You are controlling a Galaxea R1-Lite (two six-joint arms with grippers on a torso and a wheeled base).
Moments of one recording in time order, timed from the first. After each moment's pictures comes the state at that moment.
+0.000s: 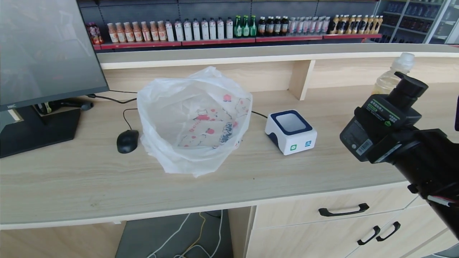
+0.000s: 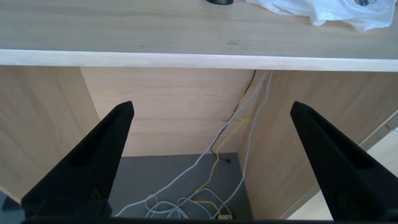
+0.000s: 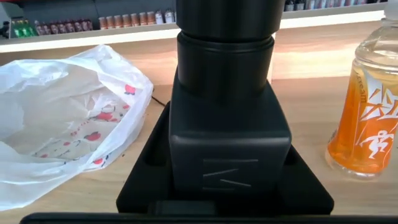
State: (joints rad) left arm 0.00 0.00 0.00 0.00 0.00 0.00; right arm 0.51 1.46 -0.34 -1.47 -0.28 -0.05
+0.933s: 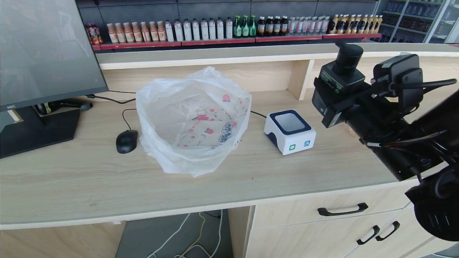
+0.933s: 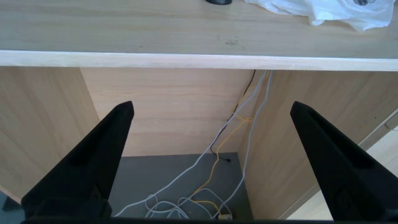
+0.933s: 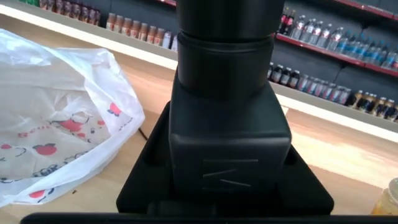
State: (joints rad) left arm 0.00 0.00 0.00 0.00 0.00 0.00; right arm 0.45 1.71 -0.71 -1.47 -0.05 -0.44
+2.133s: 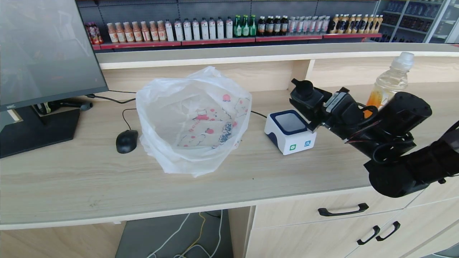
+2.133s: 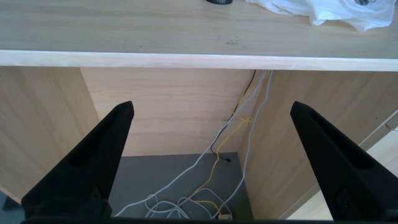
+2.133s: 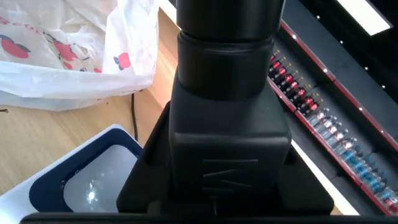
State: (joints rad) left arm 0.00 0.00 0.00 0.00 0.00 0.00; right arm 0.25 1.99 -0.94 -1.48 0.48 -0.78
